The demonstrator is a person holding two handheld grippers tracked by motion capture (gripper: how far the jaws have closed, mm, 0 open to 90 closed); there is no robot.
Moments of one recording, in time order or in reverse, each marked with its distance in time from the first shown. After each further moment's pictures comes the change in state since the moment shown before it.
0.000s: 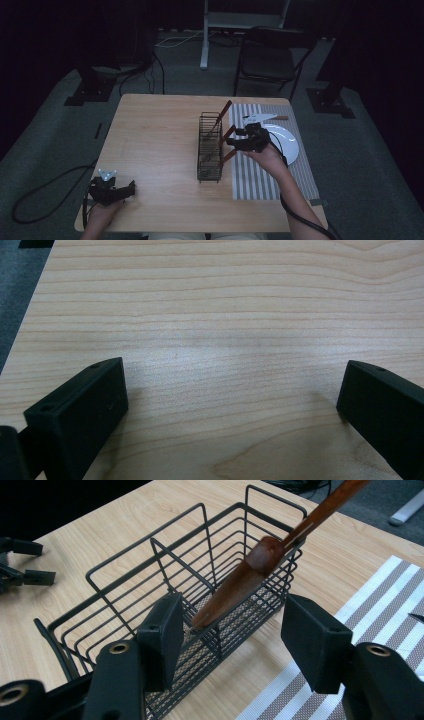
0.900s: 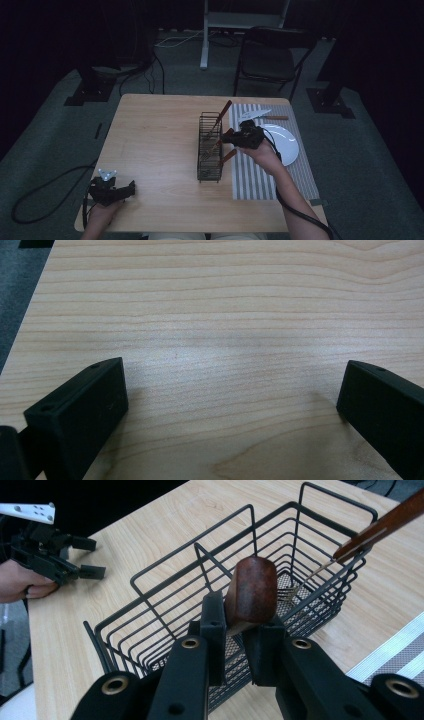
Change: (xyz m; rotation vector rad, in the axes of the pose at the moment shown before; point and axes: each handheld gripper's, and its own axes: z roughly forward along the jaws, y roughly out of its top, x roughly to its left) left arm 0.000 0.000 0.000 0.000 -0.001 0.000; right arm 0.000 0.010 0.014 0.033 0.177 -0.006
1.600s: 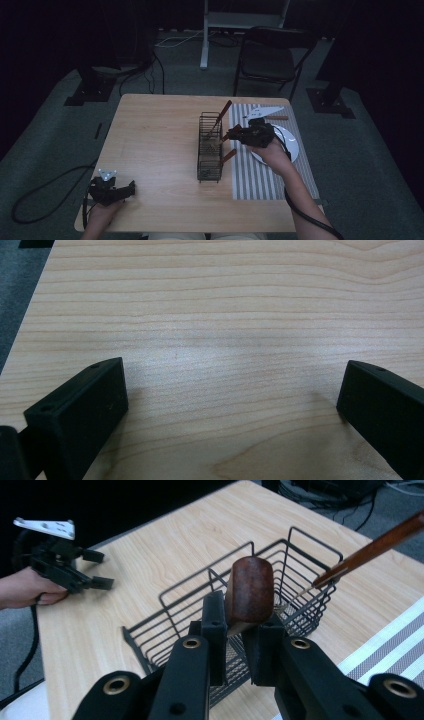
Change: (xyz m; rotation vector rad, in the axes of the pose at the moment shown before) left arm 0.000 0.000 0.000 -0.001 0.000 0.000; right arm 0.020 0.013 -0.045 -0.064 -0.041 -0.053
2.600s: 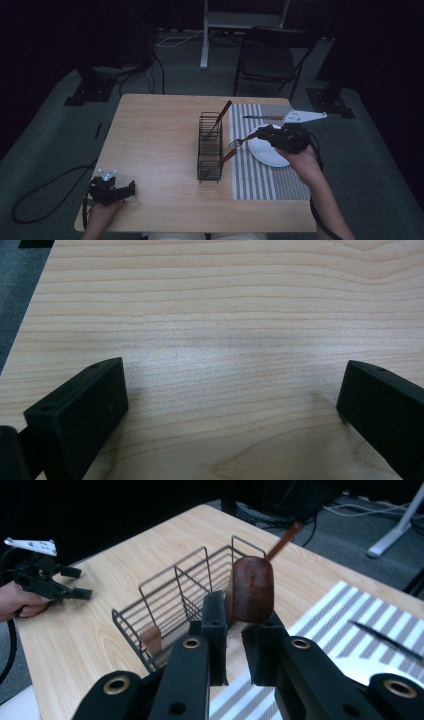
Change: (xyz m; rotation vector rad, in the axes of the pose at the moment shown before) left arm 0.000 0.000 0.000 0.001 -0.001 0.000; right arm 0.000 -0.023 -0.081 -0.088 -0.148 0.040
